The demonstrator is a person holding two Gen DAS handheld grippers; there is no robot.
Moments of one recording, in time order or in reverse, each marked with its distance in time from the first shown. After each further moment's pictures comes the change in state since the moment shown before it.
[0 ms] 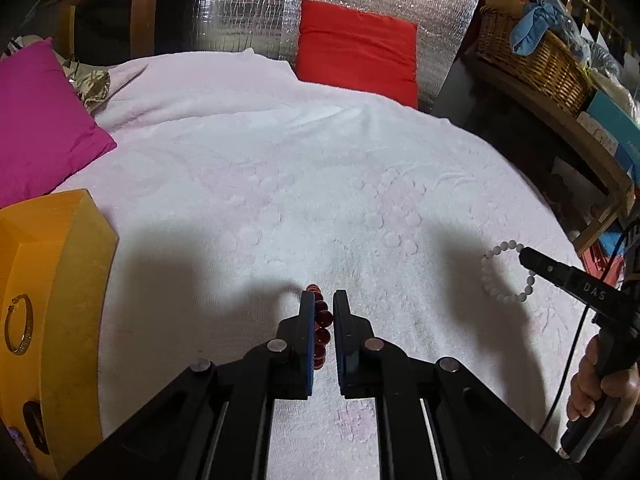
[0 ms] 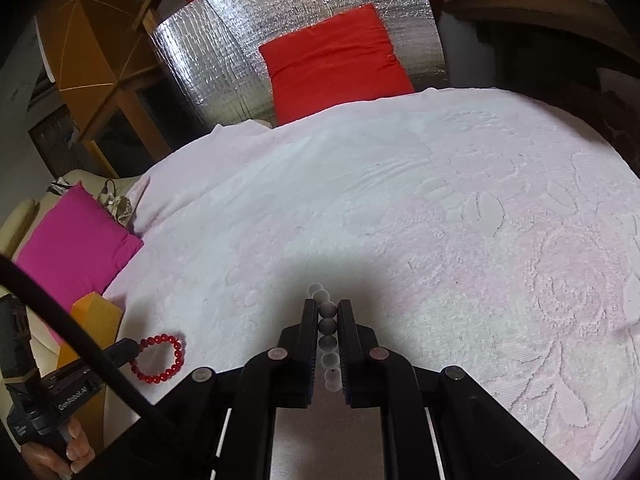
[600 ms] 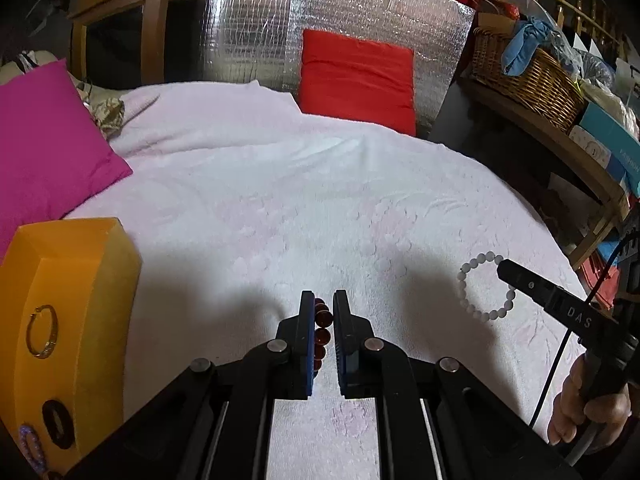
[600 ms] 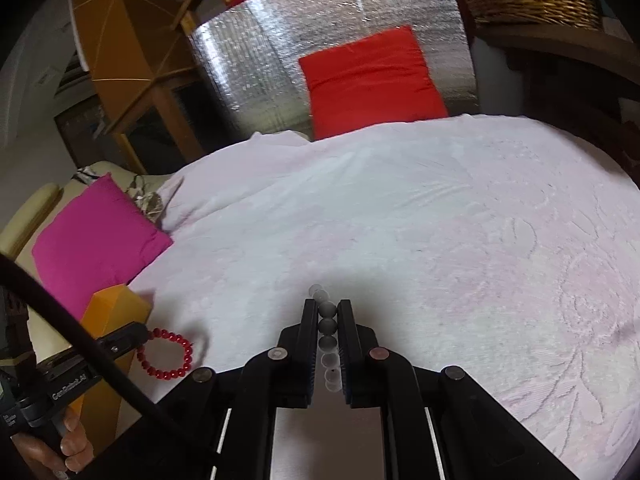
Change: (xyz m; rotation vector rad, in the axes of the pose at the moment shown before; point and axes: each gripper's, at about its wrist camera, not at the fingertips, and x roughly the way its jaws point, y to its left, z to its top) left arm -0.037 -0.006 0.004 0.010 -0.093 0.030; right arm -0.014 0.039 -0.005 -0.085 -0.062 0.073
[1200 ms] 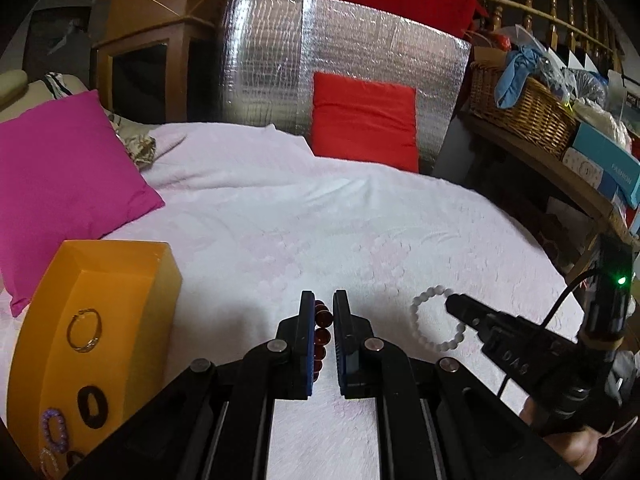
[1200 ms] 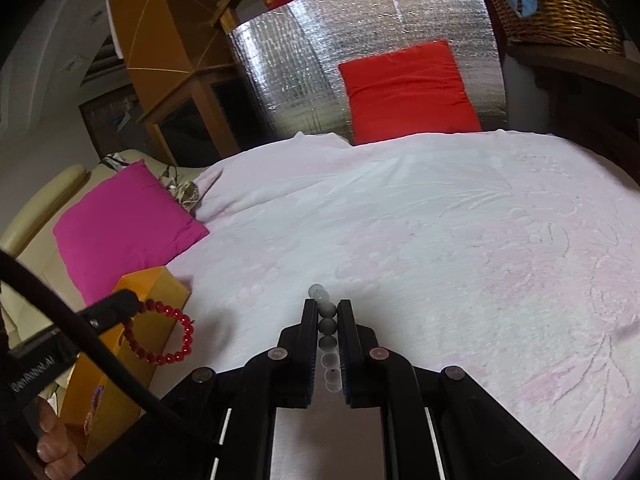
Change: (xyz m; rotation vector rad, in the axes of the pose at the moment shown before) left arm -0.065 -0.003 -0.005 -0.009 -0.133 0.044; right arm -0.010 0.054 -0.025 -0.067 -0.034 0.059
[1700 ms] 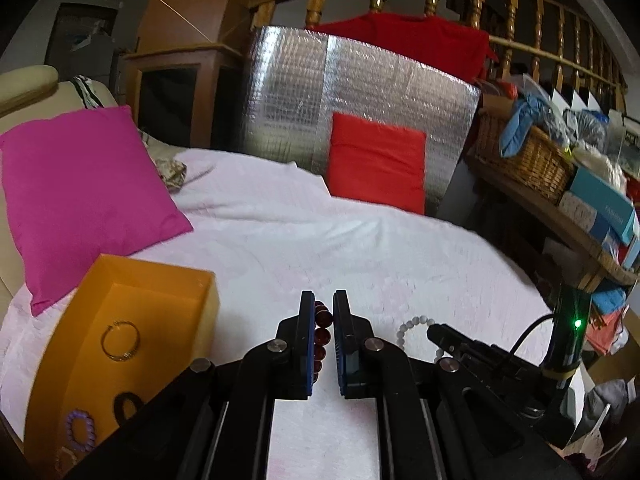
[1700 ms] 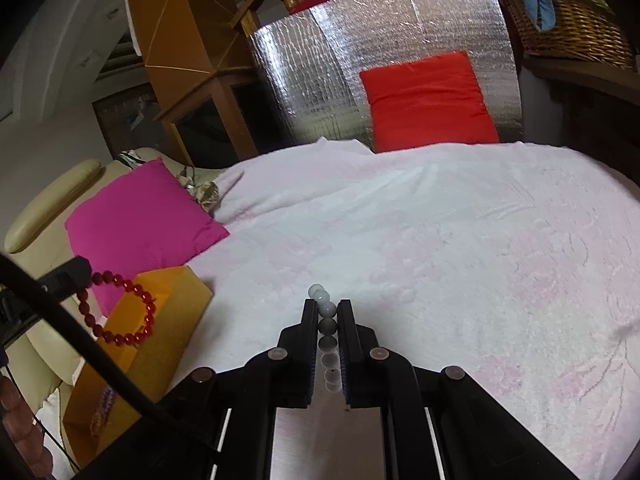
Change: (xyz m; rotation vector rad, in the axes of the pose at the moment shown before) left arm -0.056 0.038 0.013 -0.071 -0.122 0.003; right arm 0.000 0.032 -0.002 -0.035 -0.038 0.036
